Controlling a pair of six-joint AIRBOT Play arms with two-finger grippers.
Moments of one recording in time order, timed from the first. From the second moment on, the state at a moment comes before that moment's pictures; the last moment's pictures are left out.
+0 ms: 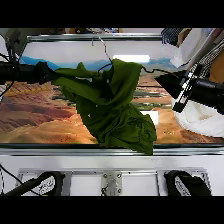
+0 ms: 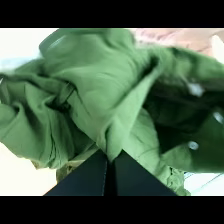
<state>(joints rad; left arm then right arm) 0.17 -1.22 1.52 0.82 -1.38 -1.38 -0.10 -0.77 1.08 -0.35 1.10 0.30</state>
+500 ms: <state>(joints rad) -0.01 -0.99 1.52 0.93 -1.26 -1.42 0.04 -0.77 1.08 -0.24 0.98 0.30</state>
